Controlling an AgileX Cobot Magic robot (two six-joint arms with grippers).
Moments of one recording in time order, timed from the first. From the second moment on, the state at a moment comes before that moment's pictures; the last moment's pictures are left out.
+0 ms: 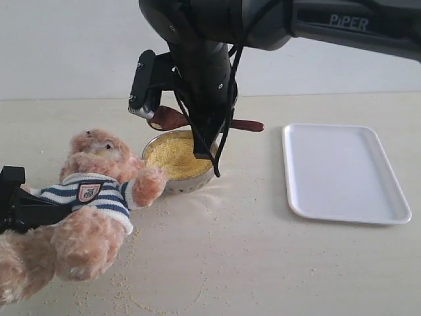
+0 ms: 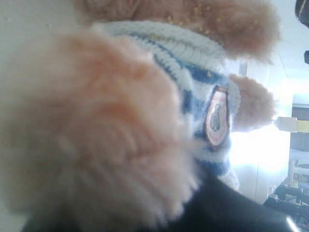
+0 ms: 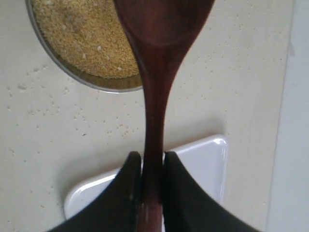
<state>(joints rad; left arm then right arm) 0.27 1.57 -0.44 -1.48 0.94 1.15 0.84 2.08 -1.88 -0.44 1.22 -0.50</state>
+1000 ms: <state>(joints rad) 0.27 1.57 -0.44 -1.48 0.96 1.14 1.02 2.14 -1.88 -0.68 1.06 -0.49</state>
